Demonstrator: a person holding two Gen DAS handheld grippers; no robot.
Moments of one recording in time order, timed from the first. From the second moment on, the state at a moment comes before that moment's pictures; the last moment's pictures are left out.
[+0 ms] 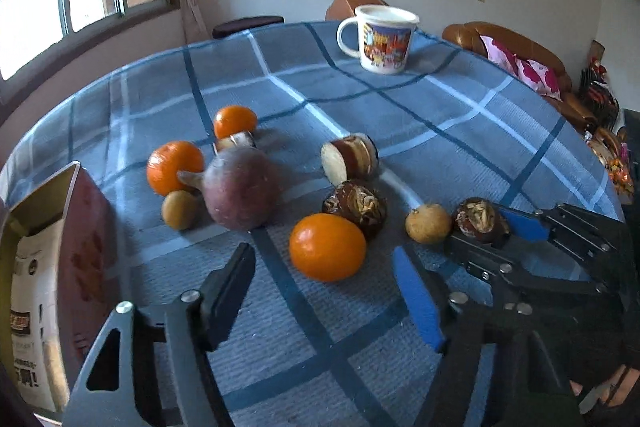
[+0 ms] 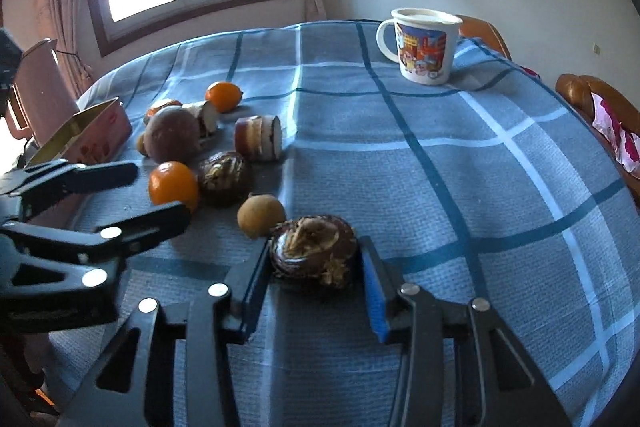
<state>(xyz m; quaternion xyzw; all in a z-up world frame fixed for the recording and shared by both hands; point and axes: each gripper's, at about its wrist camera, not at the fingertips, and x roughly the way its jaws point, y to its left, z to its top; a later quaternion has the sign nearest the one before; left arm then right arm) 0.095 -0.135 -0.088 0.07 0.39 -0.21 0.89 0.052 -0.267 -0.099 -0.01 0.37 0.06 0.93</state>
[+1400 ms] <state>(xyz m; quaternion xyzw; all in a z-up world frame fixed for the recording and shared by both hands) 0.044 -0.104 -0.060 0.03 0.27 -0.19 0.94 0.013 -0.265 -0.082 -0.01 0.23 0.08 0.97</state>
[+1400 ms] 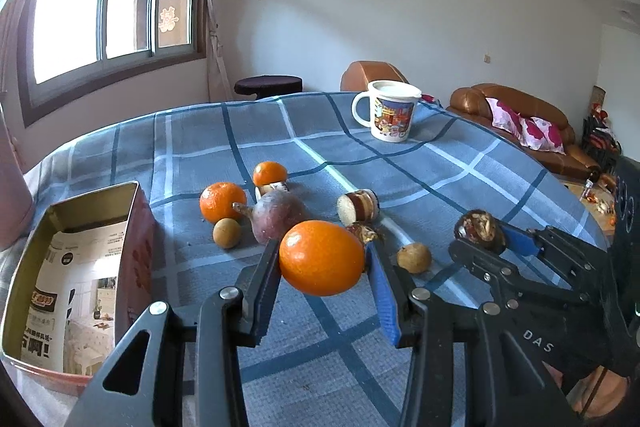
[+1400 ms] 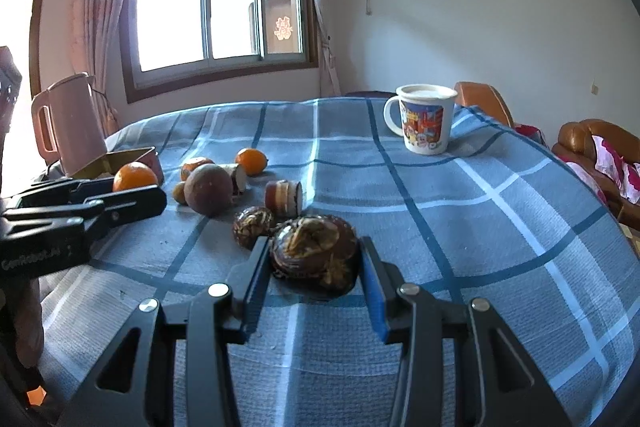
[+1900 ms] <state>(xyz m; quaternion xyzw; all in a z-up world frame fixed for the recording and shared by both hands) 0.032 -0.092 -0.058 0.04 0.25 -0.17 0.95 0.007 -0.262 -0.078 -0.02 0.21 0.08 0.97</state>
